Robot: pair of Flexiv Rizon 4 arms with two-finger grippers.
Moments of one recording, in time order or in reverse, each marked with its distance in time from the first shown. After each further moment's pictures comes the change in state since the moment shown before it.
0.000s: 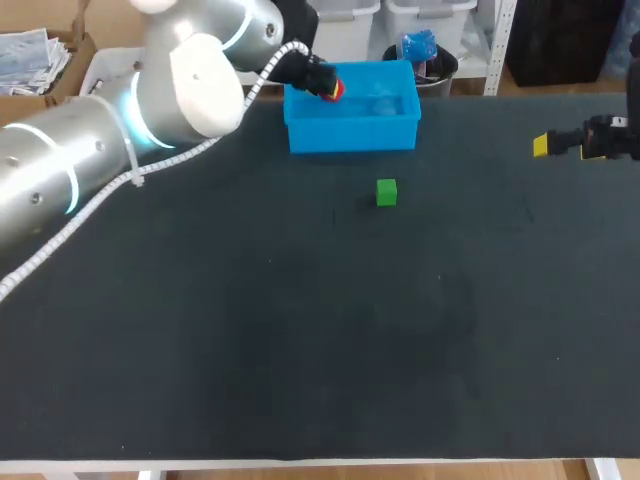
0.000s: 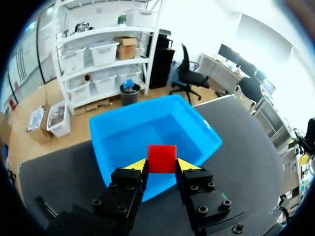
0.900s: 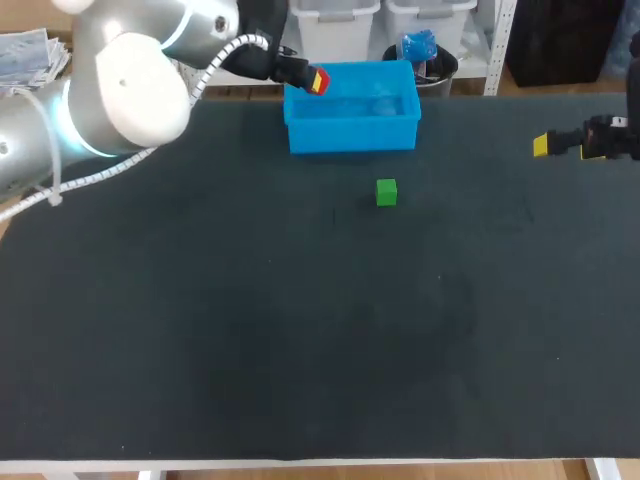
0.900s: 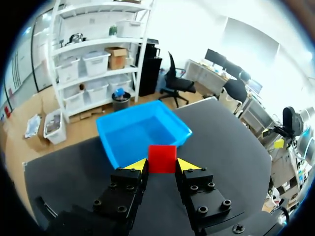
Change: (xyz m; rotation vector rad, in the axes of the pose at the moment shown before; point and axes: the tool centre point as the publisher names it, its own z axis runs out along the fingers) left arm 0.016 -0.023 -0.087 0.088 -0.069 0.051; right arm 0.000 0.000 0.000 0.000 0.000 0.000
